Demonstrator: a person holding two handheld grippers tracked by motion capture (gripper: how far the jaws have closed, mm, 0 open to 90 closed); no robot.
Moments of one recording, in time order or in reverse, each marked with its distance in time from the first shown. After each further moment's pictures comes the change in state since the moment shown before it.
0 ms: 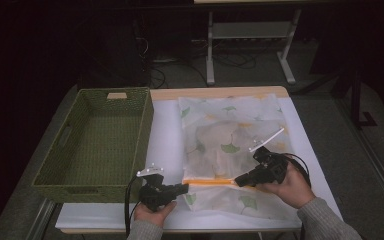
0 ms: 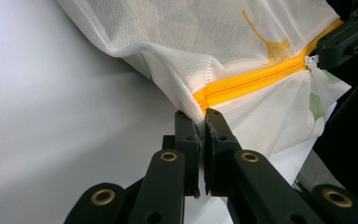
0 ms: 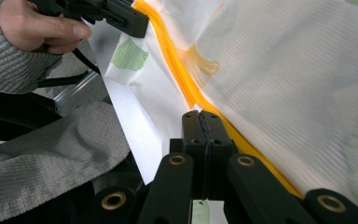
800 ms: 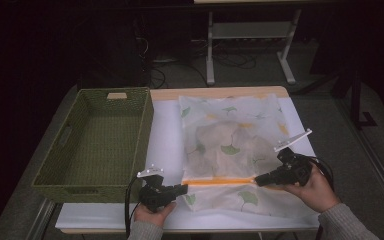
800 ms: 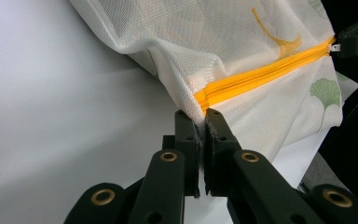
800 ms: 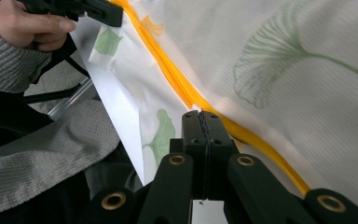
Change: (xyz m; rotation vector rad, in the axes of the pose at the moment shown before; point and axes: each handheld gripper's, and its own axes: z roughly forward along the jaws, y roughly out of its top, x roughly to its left) left arm 0.002 -0.003 0.001 0.009 0.020 -0.005; right arm -0.020 -0.037 -0.035 -0.054 -0.036 0.073
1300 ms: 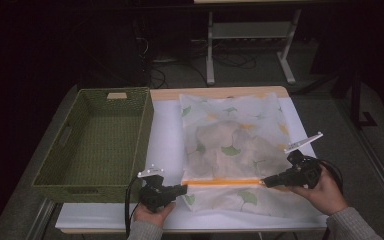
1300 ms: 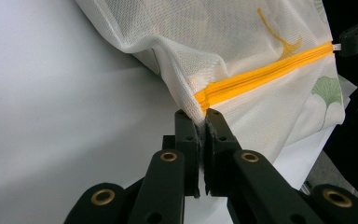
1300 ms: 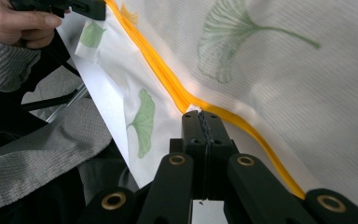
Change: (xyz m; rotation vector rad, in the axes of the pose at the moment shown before) left arm 0.000 0.000 0.000 0.011 0.013 0.008; right arm -0.015 -0.019 -0.010 -0.019 -0.014 0.047
